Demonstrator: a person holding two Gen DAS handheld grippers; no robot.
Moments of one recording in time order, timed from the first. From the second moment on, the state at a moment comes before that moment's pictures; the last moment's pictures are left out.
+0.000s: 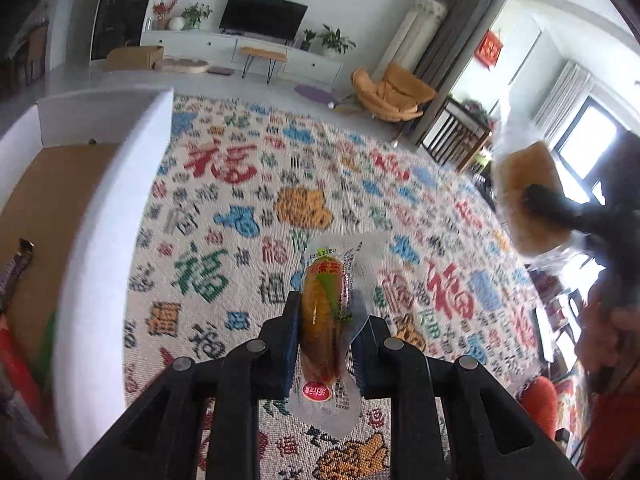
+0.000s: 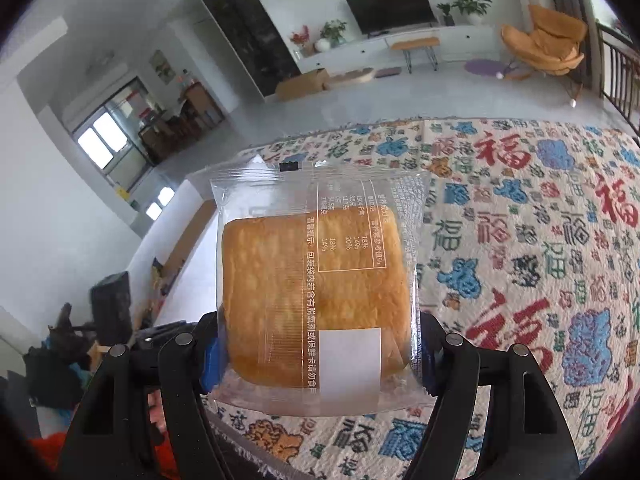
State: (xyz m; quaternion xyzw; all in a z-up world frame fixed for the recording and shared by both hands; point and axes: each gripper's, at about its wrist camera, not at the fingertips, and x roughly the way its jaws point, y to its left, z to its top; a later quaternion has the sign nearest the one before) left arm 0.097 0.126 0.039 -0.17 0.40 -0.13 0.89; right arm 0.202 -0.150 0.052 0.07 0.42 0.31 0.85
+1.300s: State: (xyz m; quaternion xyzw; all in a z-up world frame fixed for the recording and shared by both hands) left arm 0.014 0.346 0.048 -0.08 0.36 0.31 0.88; right arm 0.155 0.180 0.043 -0.13 0.41 0.41 0.81
